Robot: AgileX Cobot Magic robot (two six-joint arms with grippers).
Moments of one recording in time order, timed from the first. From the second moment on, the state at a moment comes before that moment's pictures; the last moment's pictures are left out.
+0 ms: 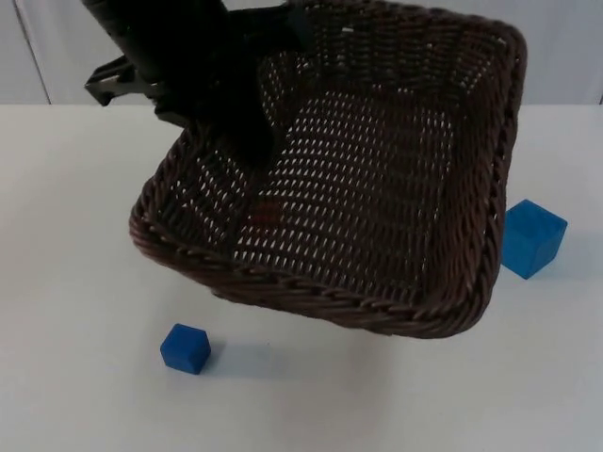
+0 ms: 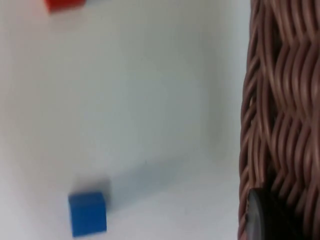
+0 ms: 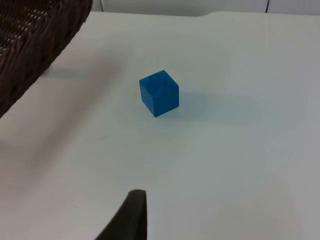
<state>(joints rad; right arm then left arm) 0.12 0.00 -0.52 0.05 1.09 -0.04 -0.38 1.78 -1.37 -0.45 0.99 0.11</state>
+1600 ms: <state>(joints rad) 0.12 0.00 -0.52 0.06 1.09 -0.04 -0.29 1.31 -0.80 -0.50 0.83 0.04</state>
